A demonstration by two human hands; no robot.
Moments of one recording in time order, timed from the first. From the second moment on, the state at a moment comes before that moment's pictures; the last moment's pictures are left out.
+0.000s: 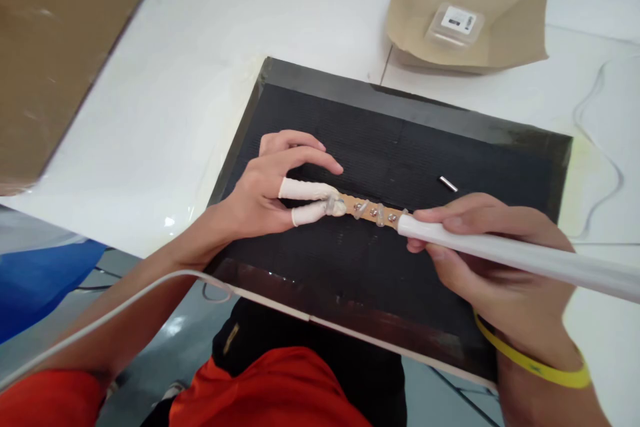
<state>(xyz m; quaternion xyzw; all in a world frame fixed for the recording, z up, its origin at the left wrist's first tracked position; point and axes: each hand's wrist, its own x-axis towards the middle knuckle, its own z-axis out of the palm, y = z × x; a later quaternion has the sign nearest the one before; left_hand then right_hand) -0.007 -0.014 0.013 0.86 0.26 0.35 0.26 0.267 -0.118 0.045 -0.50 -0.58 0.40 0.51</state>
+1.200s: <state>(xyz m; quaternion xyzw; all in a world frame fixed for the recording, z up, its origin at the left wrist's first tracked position) 0.050 0.040 -0.001 0.81 0.28 0.44 0.27 0.308 -0.100 0.041 -0.42 -0.39 0.45 0.68</state>
